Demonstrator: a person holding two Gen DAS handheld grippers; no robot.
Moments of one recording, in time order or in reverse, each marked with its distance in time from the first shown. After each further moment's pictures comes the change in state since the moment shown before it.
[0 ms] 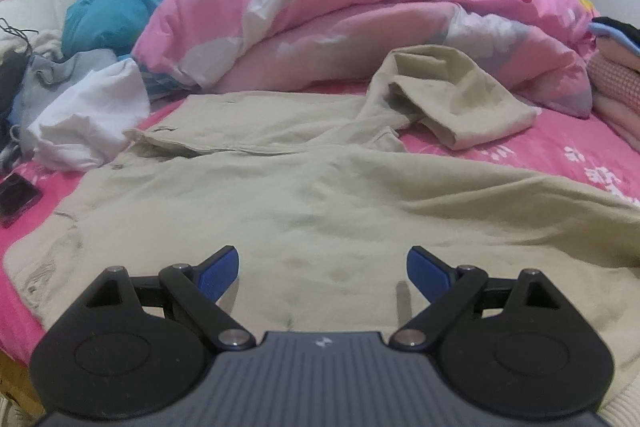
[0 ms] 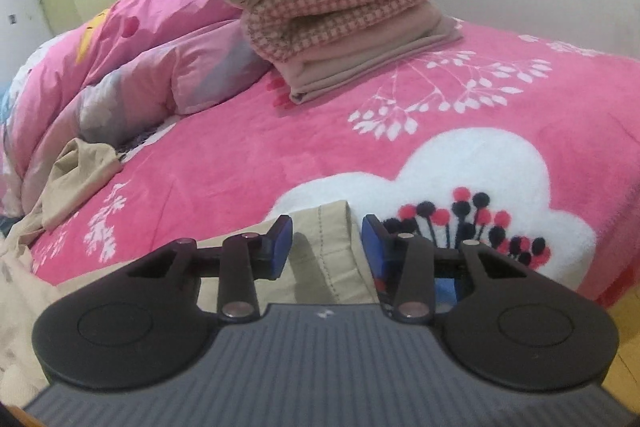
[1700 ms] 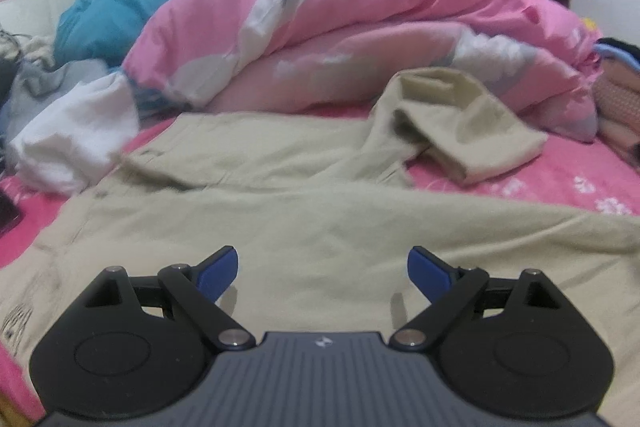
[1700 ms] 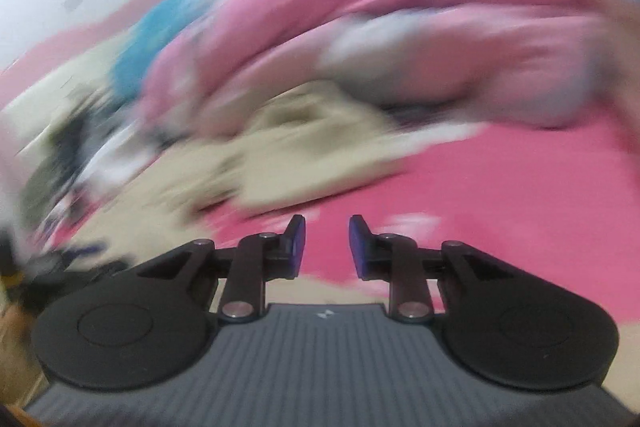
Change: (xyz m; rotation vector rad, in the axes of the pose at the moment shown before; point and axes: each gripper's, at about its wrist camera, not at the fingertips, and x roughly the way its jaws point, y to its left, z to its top) left arm 0.023 0.008 0.025 -0.014 -0.069 -0.044; right arm 0.113 0.286 0.048 -0.410 0.230 0.572
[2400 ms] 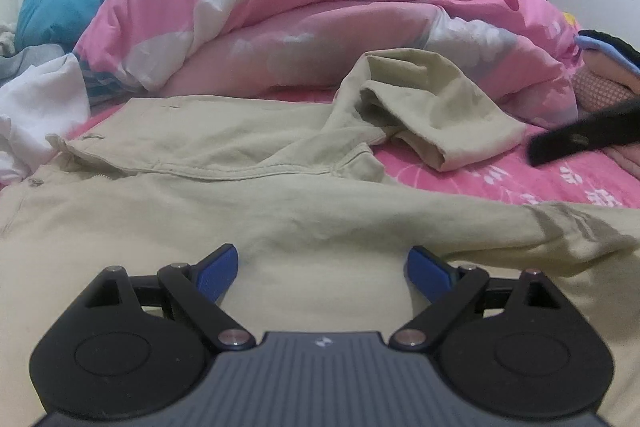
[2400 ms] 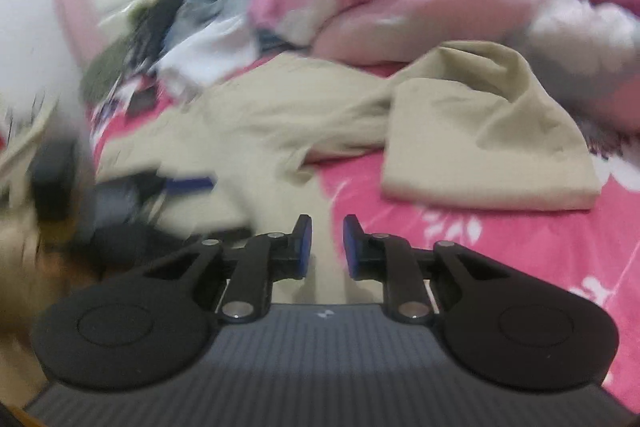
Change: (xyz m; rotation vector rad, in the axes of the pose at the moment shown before) left arm 0.039 -0.010 -0.015 -0.007 0.017 -0.084; right arm 0.096 0.078 0.026 -0.226 0.215 0.187
